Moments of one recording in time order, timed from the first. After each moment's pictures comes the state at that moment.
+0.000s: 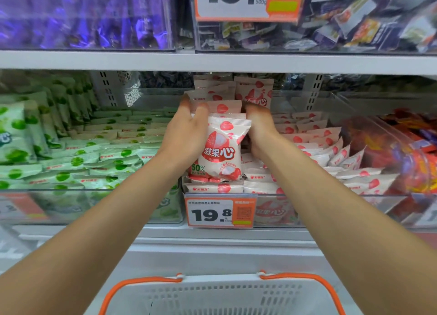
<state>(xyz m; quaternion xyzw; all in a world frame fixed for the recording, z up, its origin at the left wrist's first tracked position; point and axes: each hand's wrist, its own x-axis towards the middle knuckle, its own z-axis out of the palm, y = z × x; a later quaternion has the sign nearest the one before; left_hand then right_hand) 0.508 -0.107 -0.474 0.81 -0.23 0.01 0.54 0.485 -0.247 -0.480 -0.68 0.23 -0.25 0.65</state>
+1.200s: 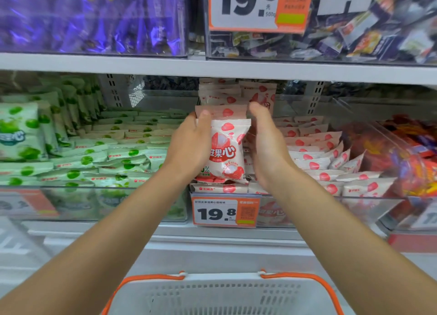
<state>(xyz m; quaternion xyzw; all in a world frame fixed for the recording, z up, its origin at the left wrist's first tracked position) 0.498 -0.100 -0.479 0.83 -0.23 0.03 0.52 0.429 -0.209 -0.482 -0.60 0.20 -0.22 0.74</state>
